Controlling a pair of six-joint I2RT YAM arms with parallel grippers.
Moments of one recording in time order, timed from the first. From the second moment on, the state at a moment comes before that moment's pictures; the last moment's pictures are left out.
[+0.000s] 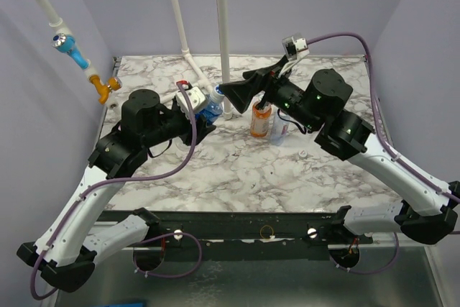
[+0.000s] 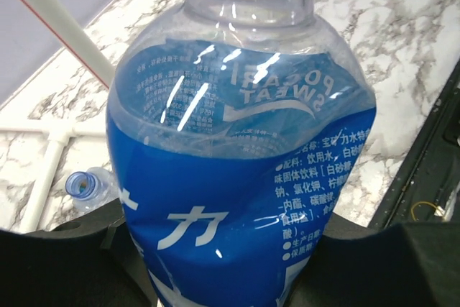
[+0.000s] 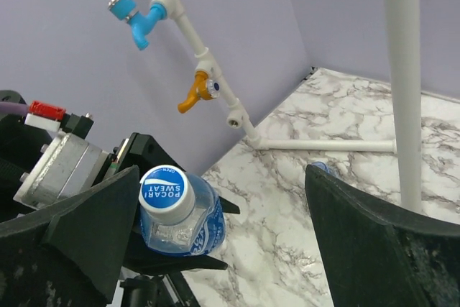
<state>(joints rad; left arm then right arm) -0.58 0.93 1.26 -0.62 0.37 0.20 0.94 1.25 1.51 -0.14 0.07 0.38</state>
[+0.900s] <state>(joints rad) -0.58 0.99 1.20 -0.48 0.27 0.06 0.94 1.39 1.50 0.07 0.05 0.42</state>
